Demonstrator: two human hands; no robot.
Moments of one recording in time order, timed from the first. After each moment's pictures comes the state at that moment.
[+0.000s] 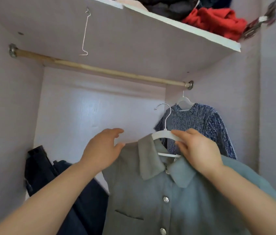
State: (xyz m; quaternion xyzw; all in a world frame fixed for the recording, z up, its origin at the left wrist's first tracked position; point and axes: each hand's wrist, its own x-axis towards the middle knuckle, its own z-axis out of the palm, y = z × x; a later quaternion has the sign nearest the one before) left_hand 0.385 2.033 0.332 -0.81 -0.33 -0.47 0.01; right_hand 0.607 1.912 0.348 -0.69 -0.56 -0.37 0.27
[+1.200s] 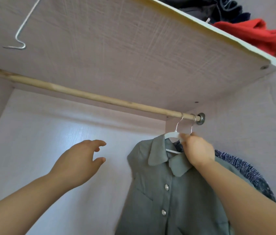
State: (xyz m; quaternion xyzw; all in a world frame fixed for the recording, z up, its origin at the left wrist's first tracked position) left_hand 0.447 2.196 0.426 -0.77 -0.34 -0.52 0.11; right_hand 0.752 2.117 0.489 -0.72 -0.45 -0.45 0.27
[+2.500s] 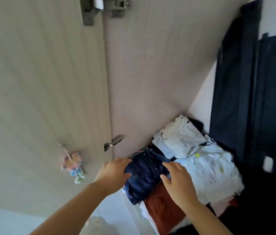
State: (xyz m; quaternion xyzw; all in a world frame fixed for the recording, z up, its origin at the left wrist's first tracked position) left_hand 0.224 1.933 -0.077 -0.50 -0.83 -0.11 -0.22; right_hand 0.408 2.057 -0.089 -0.38 -0.90 0.17 0.08
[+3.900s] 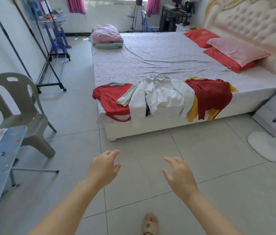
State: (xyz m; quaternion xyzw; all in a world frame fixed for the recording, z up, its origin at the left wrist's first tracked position) left_hand 0.175 1.099 -0.103 0.47 -0.86 -0.21 0.00; right_hand -0.027 1.236 -0.114 0.49 -0.84 0.18 -0.17
